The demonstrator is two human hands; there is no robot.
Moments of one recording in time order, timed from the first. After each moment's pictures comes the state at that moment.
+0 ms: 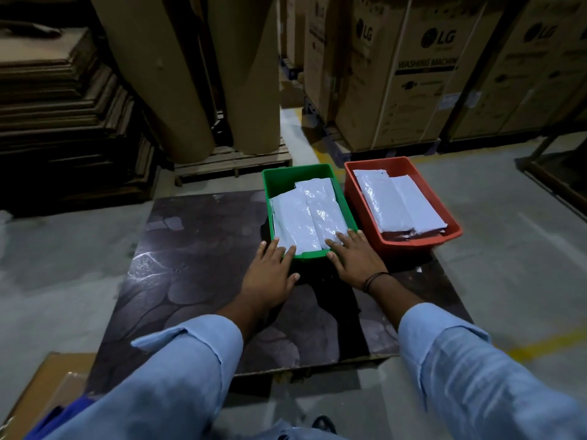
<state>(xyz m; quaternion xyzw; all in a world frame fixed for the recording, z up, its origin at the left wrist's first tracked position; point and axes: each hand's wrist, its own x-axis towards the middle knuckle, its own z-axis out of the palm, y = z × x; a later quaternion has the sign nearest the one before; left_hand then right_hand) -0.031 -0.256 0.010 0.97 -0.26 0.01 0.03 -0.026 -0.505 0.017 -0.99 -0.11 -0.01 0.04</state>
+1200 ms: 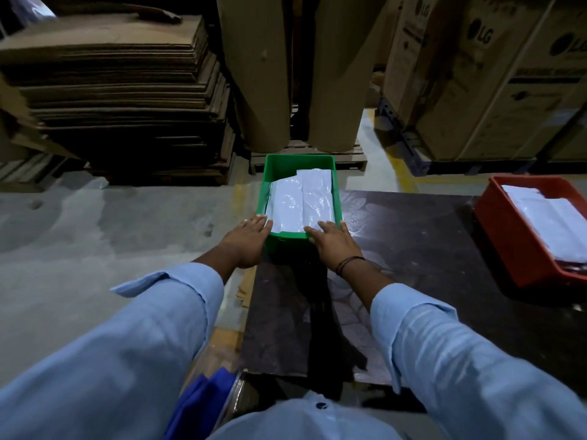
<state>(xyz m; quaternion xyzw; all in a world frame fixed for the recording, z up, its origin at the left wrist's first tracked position) 0.043 0.137 0.048 0.97 -0.18 -0.14 -0.05 0.057 -0.109 0.016 -0.98 -0.19 0.03 0.06</state>
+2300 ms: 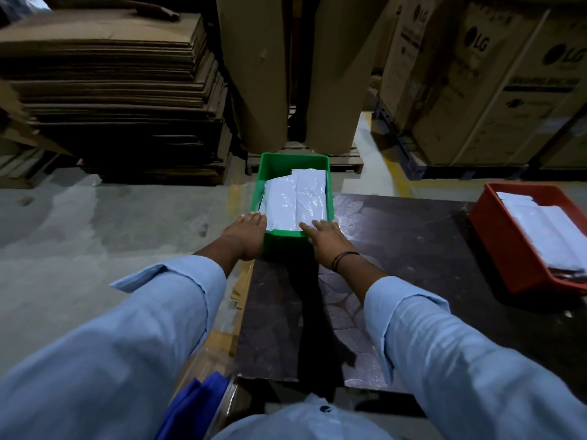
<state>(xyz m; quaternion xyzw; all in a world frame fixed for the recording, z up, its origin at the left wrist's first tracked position) 0.065 0.130 0.052 0.98 -0.13 -0.17 -0.04 0.073 -0.105 0.024 -0.97 -0.22 0.05 0.06</state>
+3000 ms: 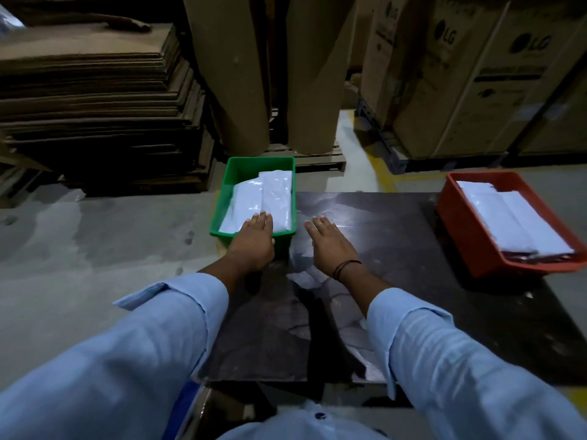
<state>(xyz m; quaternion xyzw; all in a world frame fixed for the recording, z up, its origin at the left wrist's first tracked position) 0.051 0.013 0.046 0.99 -0.14 -0.06 0.05 0.041 -0.207 0.032 -0.98 -0.19 -0.02 0.10</state>
